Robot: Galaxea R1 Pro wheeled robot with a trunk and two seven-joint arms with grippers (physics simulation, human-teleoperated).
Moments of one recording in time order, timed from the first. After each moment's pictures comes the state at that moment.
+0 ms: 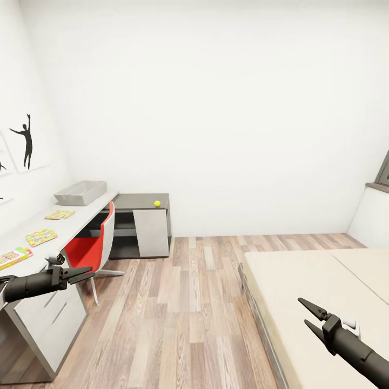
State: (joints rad) left arm -0.63 0.55 0.16 -0.79 0.22 0.84 -1.57; right arm 0.01 -0.12 -0.55 -1.56 -1.11 0.95 0.27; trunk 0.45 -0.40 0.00
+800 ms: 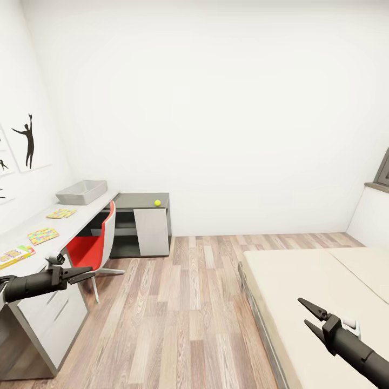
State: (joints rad) left arm -0.63 0.55 0.16 -0.79 0.22 0.84 -1.57; right arm 0.01 -0.12 -0.55 -1.56 -1.11 0.95 0.27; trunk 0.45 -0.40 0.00
